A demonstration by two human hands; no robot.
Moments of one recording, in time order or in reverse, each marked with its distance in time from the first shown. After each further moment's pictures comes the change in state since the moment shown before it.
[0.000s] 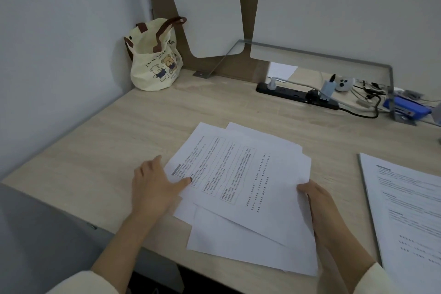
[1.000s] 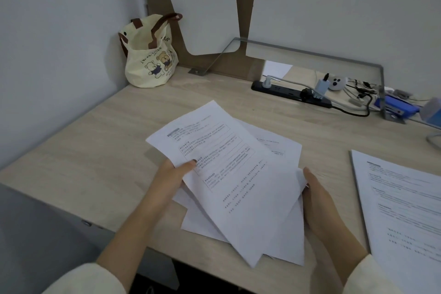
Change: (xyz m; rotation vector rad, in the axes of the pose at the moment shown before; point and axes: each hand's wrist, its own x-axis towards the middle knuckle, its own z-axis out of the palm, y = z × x) left_hand -0.015 0.033 -0.006 -1.111 -0.349 -0.051; right_hand 0.000 0.001 -0.003 0.270 -0.079 0.067
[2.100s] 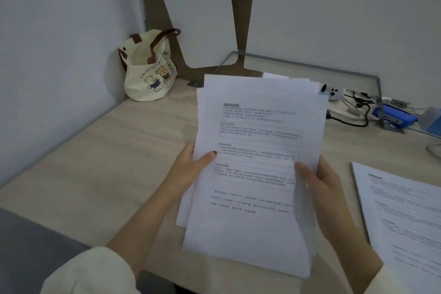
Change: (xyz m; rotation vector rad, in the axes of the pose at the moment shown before) left_hand 0.035 0.032 0.027 0.178 -0.067 0.108; right_hand -0.016 -0.046 0.028 -0.285 0.026 -0.481
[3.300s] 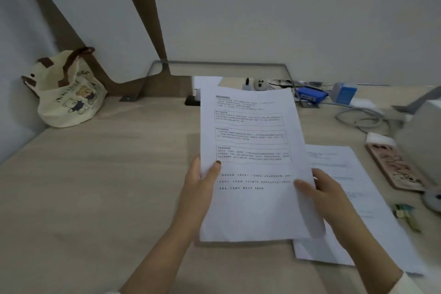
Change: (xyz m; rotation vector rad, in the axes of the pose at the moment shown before) left_hand -0.067 0.008 0.159 -0.028 -0.123 0.097; right_hand -0.042 0.010 -0.151 -0.290 0.205 0.217
